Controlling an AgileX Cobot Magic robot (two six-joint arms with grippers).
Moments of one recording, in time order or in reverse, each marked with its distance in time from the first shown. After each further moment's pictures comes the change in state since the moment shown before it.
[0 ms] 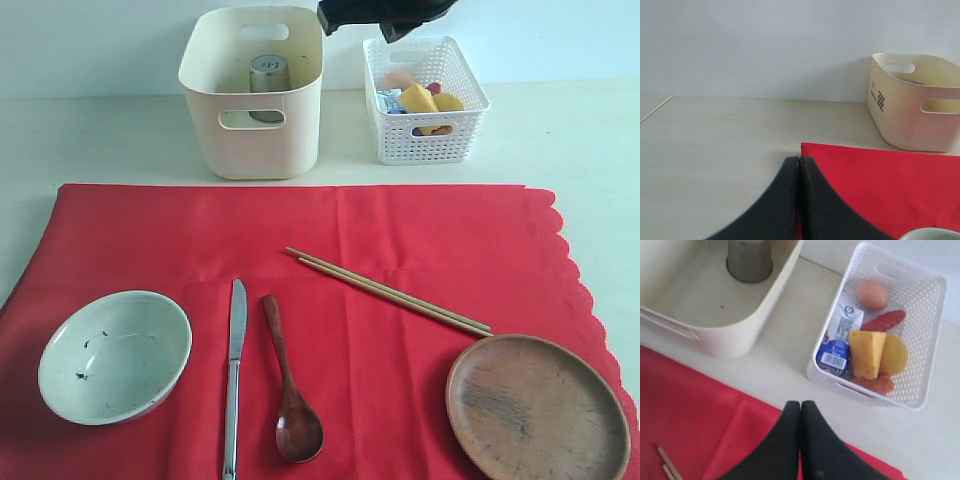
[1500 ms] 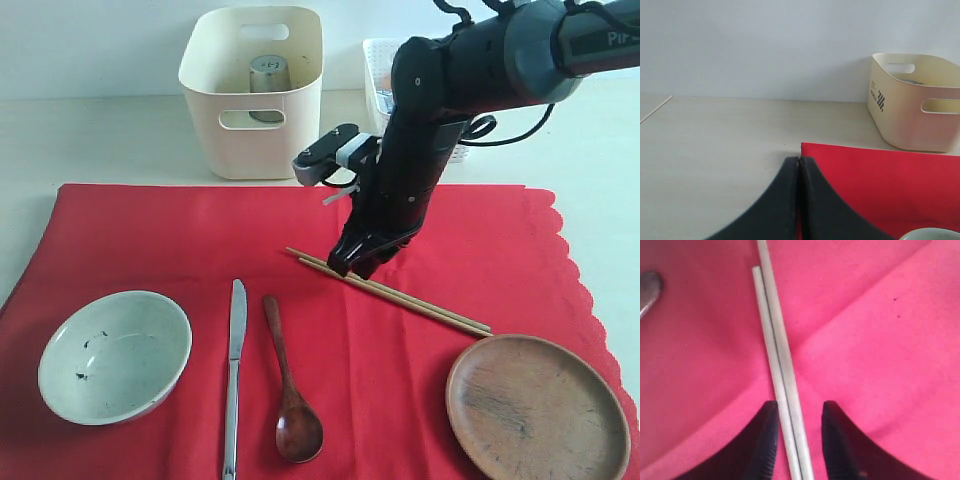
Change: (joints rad) left arm 0.000 0.000 0.000 0.000 0.000 0.000; right arm 0.002 0.186 0.345 0.465 -0.032 -0.668
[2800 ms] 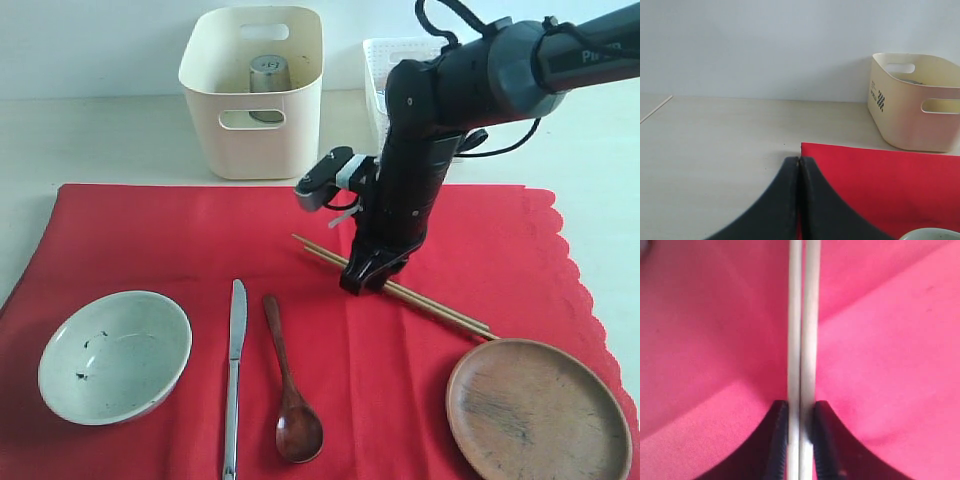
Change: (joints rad) left arm 0.000 0.000 0.000 0.000 0.000 0.000; right arm 0.000 0.035 0.000 -0.018 0.016 -0.097
